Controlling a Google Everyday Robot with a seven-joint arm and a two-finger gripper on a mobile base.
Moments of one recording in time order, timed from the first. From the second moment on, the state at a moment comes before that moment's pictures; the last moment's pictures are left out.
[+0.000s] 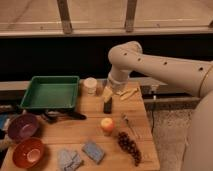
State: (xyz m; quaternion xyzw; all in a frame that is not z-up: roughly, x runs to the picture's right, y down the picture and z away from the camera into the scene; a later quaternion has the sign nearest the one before) arm 0.038 0.031 0.726 -0.31 0.06 0.40 0.86
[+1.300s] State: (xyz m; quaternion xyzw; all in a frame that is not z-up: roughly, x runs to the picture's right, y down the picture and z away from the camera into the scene) arm -0.127 0.057 0.743 -0.38 -0.05 0.14 0.91
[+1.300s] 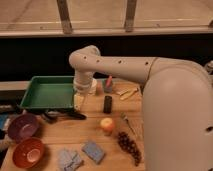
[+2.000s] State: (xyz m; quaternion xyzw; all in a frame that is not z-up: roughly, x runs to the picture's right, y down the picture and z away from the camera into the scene) arm -0.149 0.113 0.776 -0.45 -0.03 0.12 0.88
